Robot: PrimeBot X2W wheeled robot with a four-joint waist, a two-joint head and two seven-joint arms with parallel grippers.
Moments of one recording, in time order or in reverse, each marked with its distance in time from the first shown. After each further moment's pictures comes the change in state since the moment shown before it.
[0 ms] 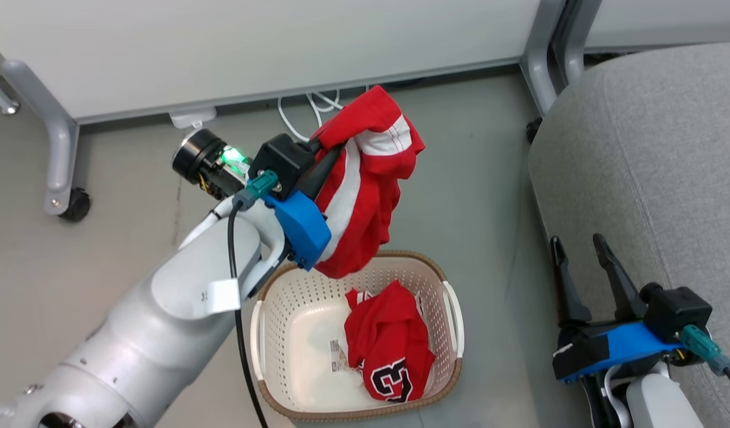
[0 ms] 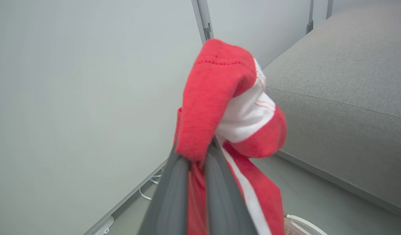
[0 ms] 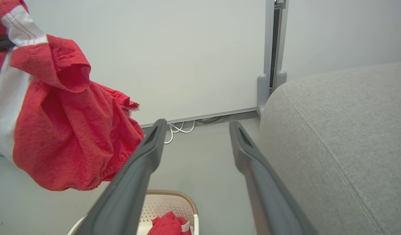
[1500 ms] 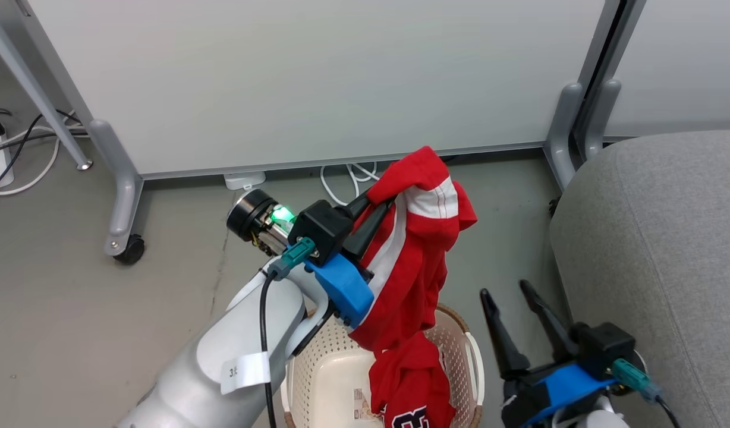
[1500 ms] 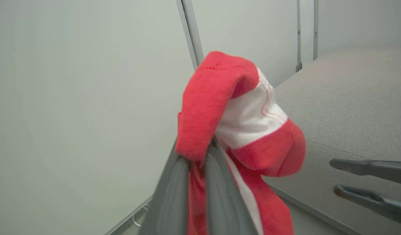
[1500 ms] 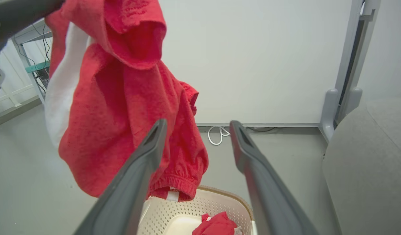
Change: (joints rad) left arm 0.244 -0.096 0.208 -0.162 0.178 -0.035 0.000; right arm 0.080 0.000 0.188 0.019 0.024 0.000 0.000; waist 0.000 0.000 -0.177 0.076
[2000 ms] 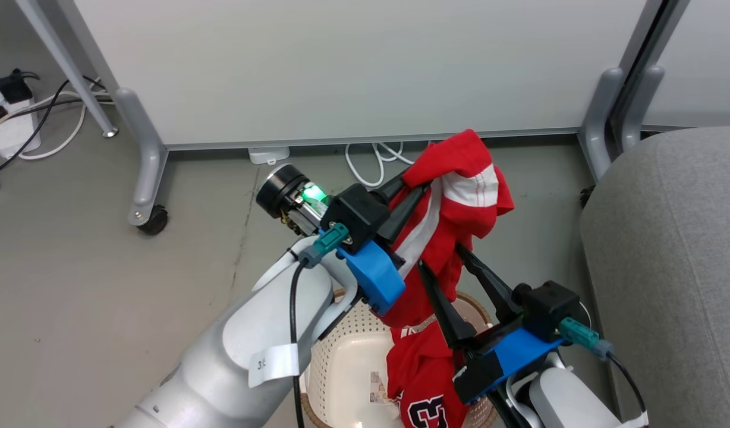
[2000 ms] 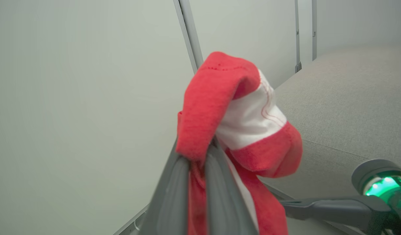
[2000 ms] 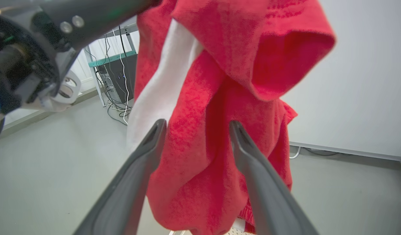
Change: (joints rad) left arm -0.067 -0.051 -0.025 0.003 0.019 -0.006 0.000; right arm -0.167 0.000 0.205 0.039 0.071 0.000 0.000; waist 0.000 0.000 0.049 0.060
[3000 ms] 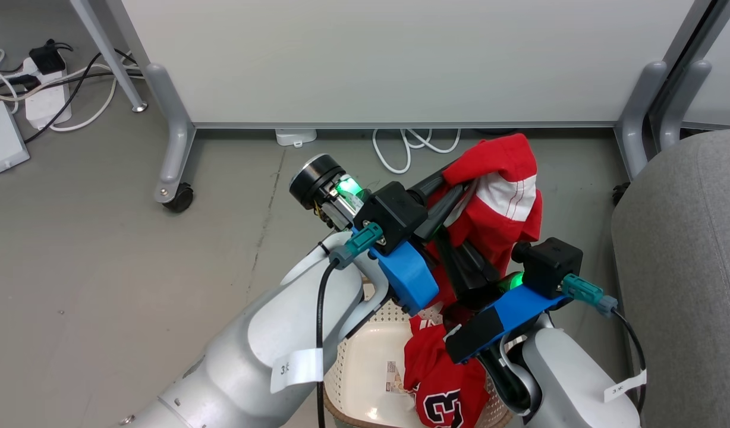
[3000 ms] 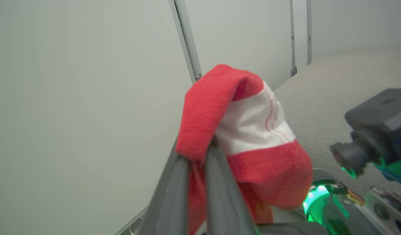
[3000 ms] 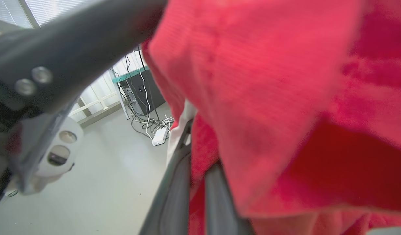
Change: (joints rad) left arm -0.034 -0.046 -0.044 -0.029 -0.010 0.000 0.000; right arm -0.136 0.000 0.044 0.050 0.157 0.000 0.000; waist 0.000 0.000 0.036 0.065
